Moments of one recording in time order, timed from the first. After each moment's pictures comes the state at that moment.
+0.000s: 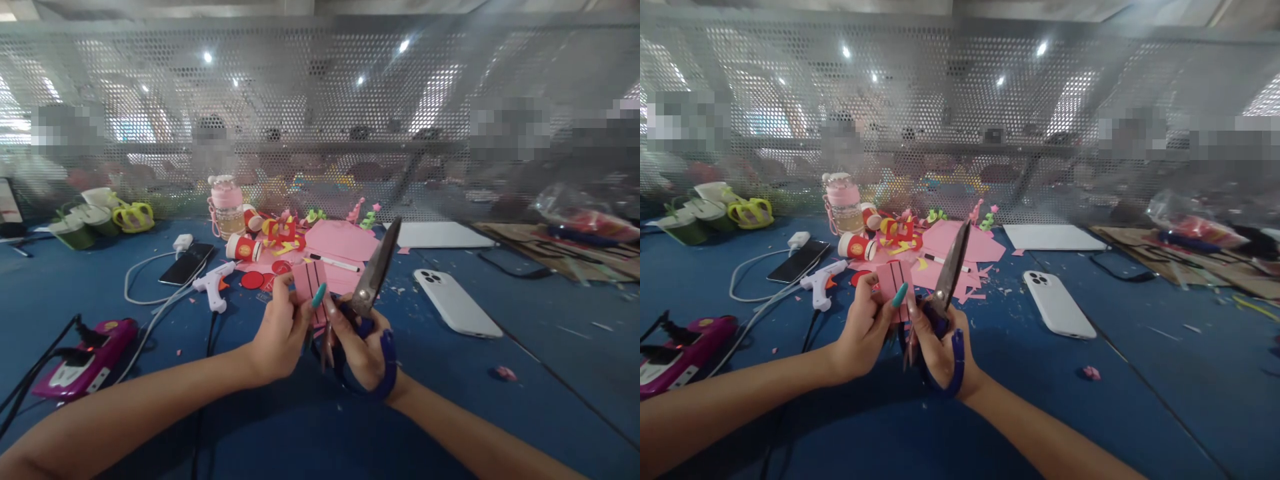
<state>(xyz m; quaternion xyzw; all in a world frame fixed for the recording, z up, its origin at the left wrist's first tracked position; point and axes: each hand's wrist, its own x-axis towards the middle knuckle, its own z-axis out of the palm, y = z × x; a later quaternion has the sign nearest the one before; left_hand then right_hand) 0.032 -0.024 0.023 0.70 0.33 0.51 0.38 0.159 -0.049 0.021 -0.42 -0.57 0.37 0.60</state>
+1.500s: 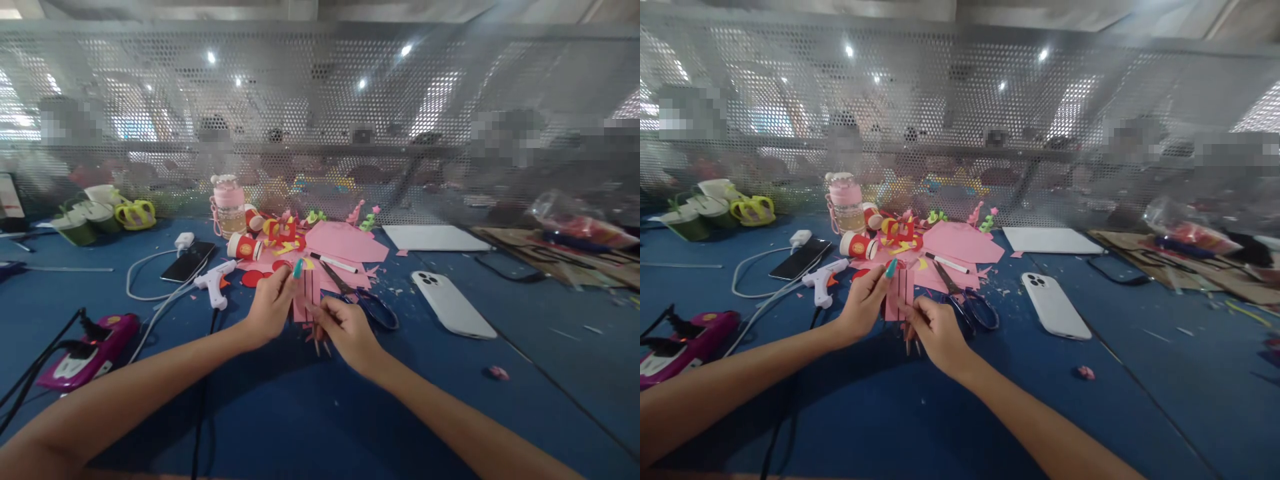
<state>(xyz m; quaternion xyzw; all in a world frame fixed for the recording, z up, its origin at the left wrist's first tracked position) 0.022 0.009 0.027 0.73 0.42 0.48 0.26 0.165 -0.027 0.011 -0.42 -0.71 0.32 0.47</state>
